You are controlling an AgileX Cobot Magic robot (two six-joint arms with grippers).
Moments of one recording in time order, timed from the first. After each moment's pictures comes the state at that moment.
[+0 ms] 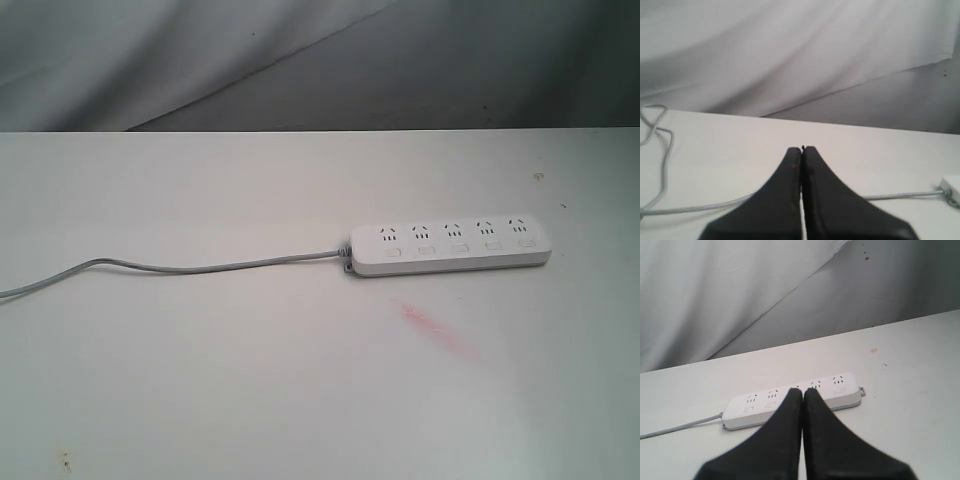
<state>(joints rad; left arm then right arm) -0.08 0.00 0.00 -0.19 0.14 0.04 0.33 0.00 0.00 -0.32 0.20 0.59</state>
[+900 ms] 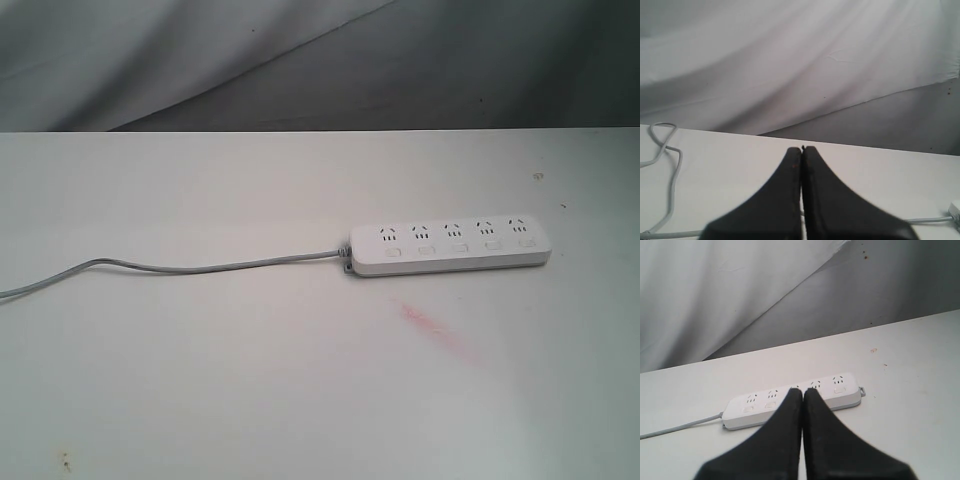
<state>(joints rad) -0.06 0.00 0.00 -0.08 0.07 -0.07 0.33 0.00 0.00 -0.32 0.20 0.59</state>
